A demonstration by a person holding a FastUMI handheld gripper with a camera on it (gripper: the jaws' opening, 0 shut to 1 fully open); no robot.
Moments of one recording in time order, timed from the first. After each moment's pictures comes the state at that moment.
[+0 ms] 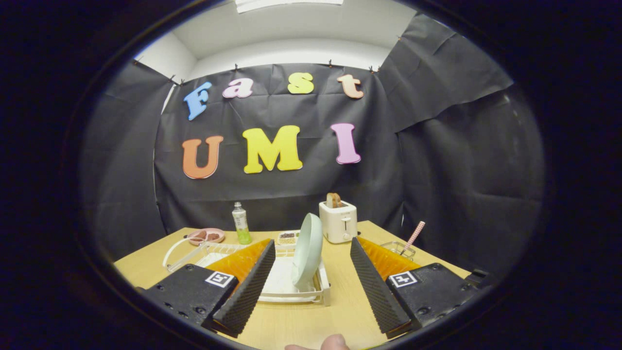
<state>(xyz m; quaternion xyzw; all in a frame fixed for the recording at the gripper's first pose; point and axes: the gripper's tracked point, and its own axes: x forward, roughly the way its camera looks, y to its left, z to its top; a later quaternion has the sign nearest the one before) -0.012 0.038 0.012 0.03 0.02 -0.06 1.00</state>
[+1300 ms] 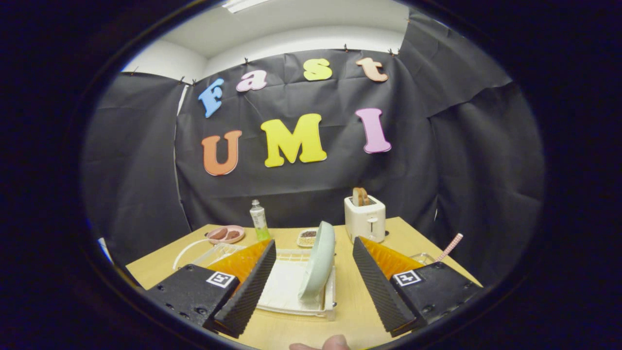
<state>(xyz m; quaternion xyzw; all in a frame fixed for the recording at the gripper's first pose) 0.071 0.012 0.043 0.01 0.07 0.05 1.00</state>
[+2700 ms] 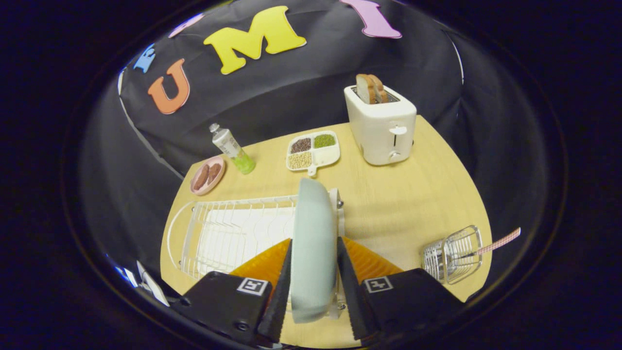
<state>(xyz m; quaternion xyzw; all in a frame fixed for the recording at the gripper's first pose) 0.190 0.027 -0.024 0.08 0.45 0.05 0.89</state>
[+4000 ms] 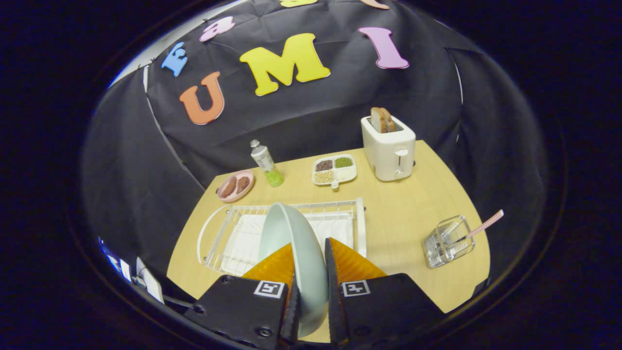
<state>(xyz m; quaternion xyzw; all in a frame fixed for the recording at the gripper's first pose) 0.094 0.078 0.014 0.08 0.36 0.11 0.92</state>
